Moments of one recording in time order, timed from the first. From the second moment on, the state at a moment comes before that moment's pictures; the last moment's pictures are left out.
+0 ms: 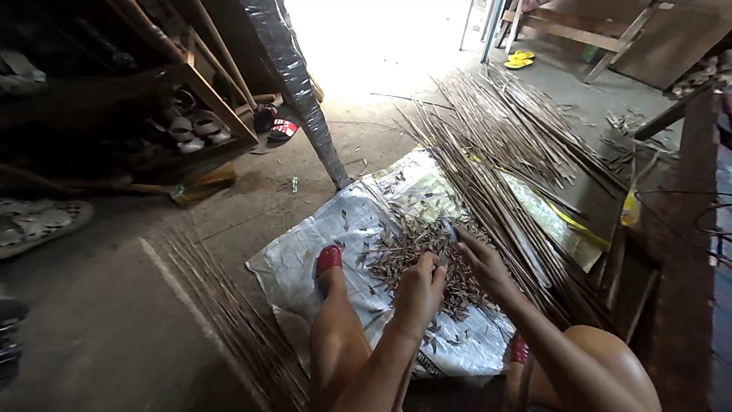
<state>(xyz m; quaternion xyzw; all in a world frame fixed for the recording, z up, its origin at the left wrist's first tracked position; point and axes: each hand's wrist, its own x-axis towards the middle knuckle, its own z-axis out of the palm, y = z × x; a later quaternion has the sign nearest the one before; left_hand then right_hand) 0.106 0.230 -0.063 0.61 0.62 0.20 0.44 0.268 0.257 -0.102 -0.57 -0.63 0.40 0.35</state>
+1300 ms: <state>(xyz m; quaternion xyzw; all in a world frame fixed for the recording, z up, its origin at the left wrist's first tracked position) 0.101 0.227 -0.068 0.33 0.46 0.33 0.76 0.273 0.261 -0.091 -0.54 -0.56 0.48 0.41</state>
